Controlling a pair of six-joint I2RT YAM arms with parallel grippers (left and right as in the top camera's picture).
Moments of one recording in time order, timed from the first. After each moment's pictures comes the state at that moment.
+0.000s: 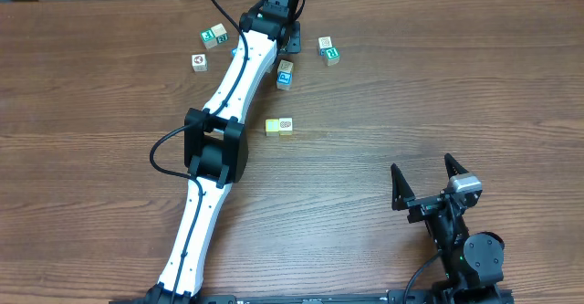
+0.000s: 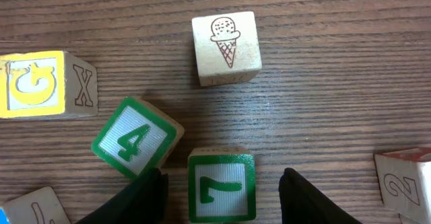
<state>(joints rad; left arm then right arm) -0.36 2.76 2.67 -0.94 -0.15 -0.35 0.18 0.01 0.02 -0.04 -0.04 0.10</state>
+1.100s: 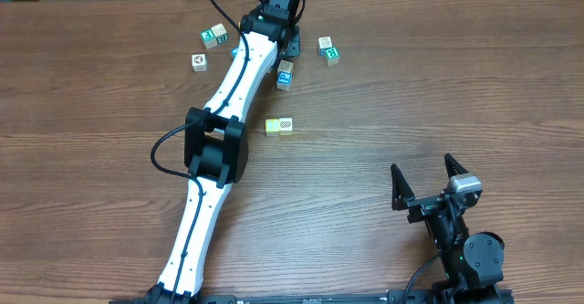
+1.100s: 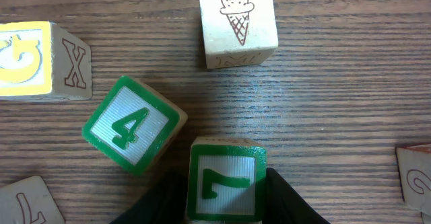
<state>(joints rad) -0.36 2.77 2.65 -0.95 -0.15 -0.37 0.18 0.01 0.02 -0.04 -0.04 0.10</state>
